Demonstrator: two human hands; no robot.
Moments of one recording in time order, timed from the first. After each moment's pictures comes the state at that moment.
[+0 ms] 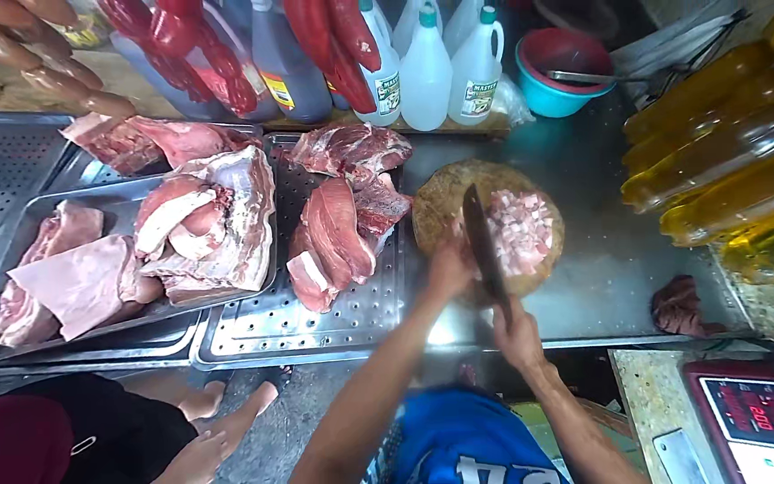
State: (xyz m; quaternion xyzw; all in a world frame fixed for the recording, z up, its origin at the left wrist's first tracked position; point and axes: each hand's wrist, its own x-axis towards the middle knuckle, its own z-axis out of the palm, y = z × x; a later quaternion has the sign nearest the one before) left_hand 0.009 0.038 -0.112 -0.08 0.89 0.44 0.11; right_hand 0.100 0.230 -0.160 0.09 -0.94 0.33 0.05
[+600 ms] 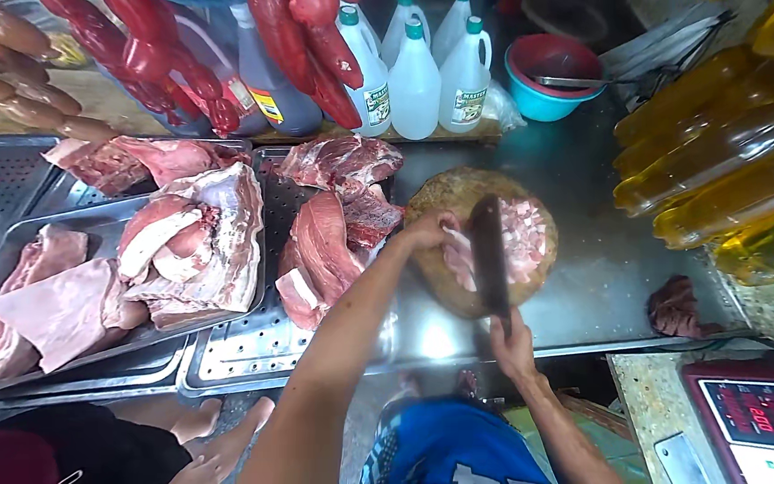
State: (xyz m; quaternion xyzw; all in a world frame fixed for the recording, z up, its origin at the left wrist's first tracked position) left_hand -0.095 -0.022 -0.101 0.12 0.84 0.48 0.21; right_hand 0.099 0.231 -0.190 0.05 -0.89 0.45 0.09
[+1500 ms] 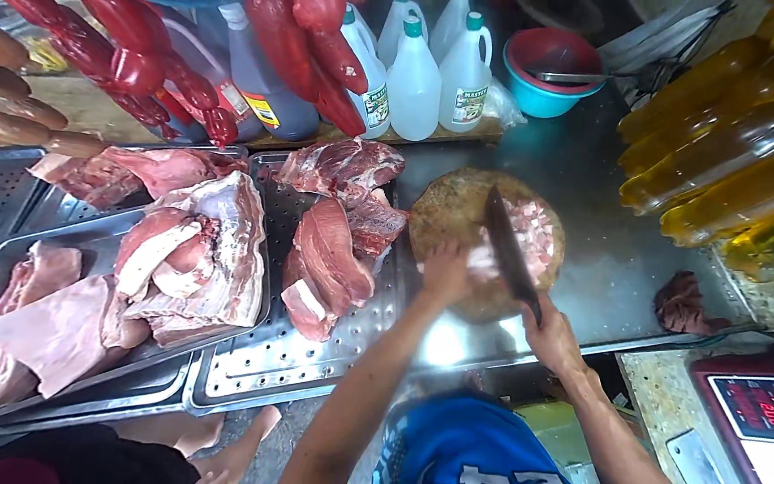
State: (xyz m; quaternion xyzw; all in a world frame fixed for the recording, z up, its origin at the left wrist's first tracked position) left_hand -0.024 0.024 -0.119 0.08 0.97 0.20 0.13; right_hand 0.067 0.249 -0.105 -0.03 -0.95 0.28 -0.09
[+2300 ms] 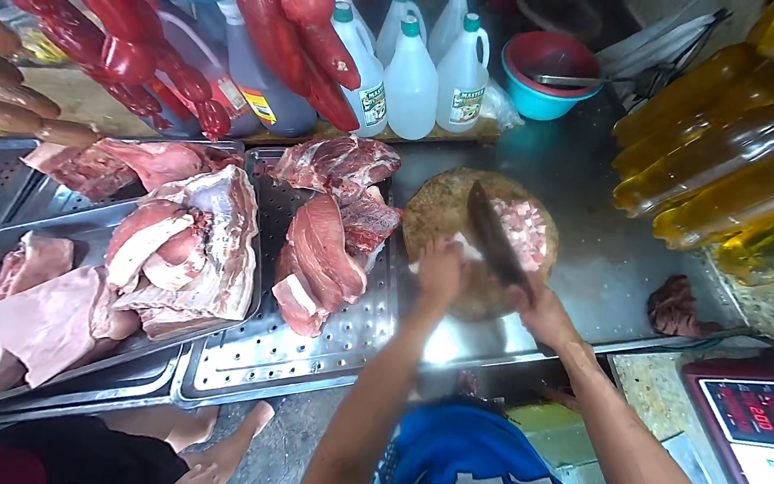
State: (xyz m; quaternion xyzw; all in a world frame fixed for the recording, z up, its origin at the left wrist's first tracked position) left_hand -0.020 0.043 -0.129 0.00 0.97 0.23 0.04; right_hand 0.024 0.256 -0.092 -0.02 -0.93 0.32 -0.18
